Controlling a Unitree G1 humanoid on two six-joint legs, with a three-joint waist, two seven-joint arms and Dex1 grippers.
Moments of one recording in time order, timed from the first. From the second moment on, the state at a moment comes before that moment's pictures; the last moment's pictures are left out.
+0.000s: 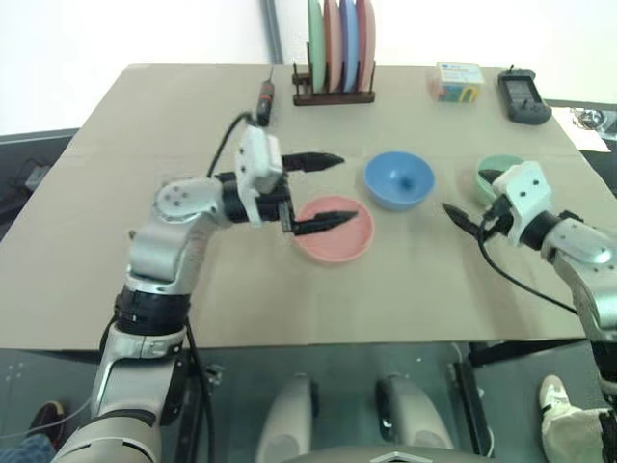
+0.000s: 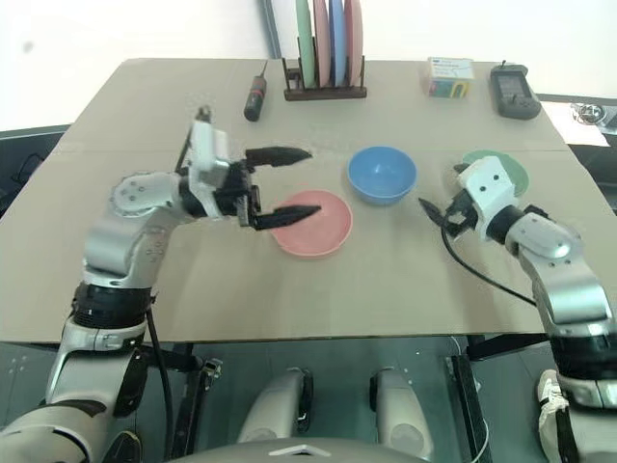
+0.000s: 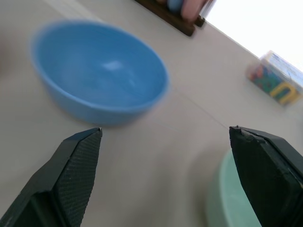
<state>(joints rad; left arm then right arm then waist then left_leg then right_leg) -0.60 0.58 0.07 -0.13 -0.56 0.39 -1.09 -0.48 -0.70 0.01 0.07 0.15 0.32 0.57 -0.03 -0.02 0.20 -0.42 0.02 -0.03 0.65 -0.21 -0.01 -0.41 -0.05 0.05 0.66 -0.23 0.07</state>
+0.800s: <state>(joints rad) -0.11 0.72 0.42 -0.27 -0.72 0.40 -1.07 -0.96 -0.60 0.07 1.03 -0.06 -0.01 0.71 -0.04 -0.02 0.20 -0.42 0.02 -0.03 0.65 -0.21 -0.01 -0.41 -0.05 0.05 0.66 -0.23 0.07</state>
